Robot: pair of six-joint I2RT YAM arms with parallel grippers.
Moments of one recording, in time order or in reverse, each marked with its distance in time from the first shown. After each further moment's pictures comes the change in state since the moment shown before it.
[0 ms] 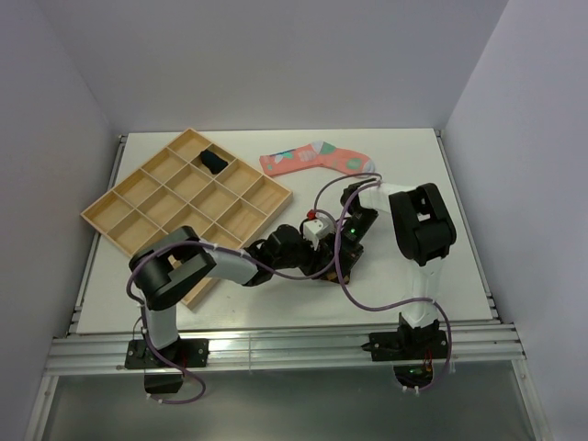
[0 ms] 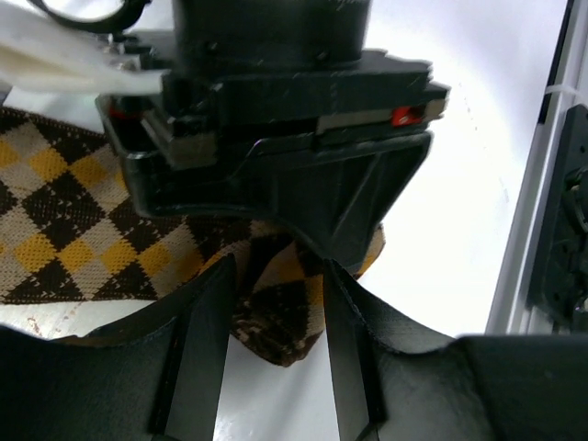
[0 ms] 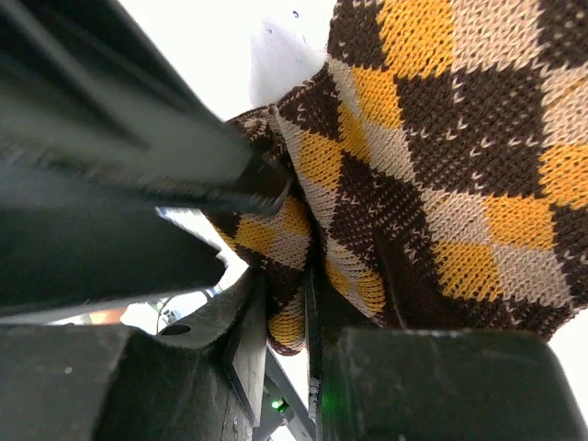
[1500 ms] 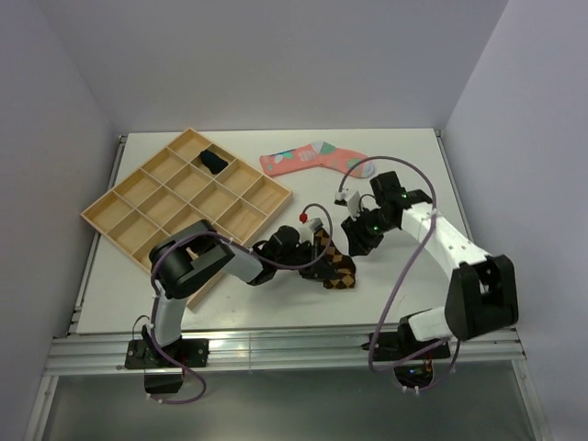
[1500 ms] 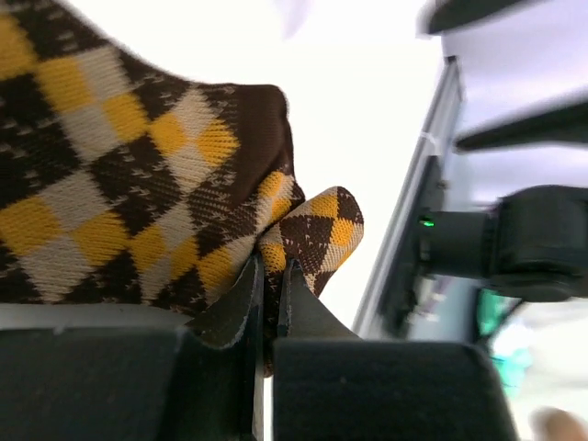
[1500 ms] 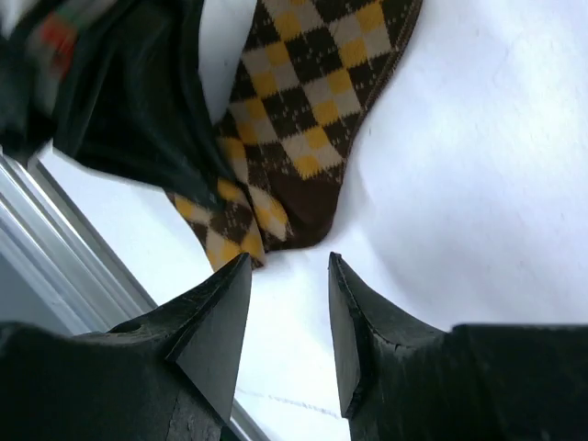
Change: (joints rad) left arm 0.034 0.144 0.016 0.097 0.173 -0.535; right arm -0.060 -0.591 -0.208 0.306 0.175 0.158
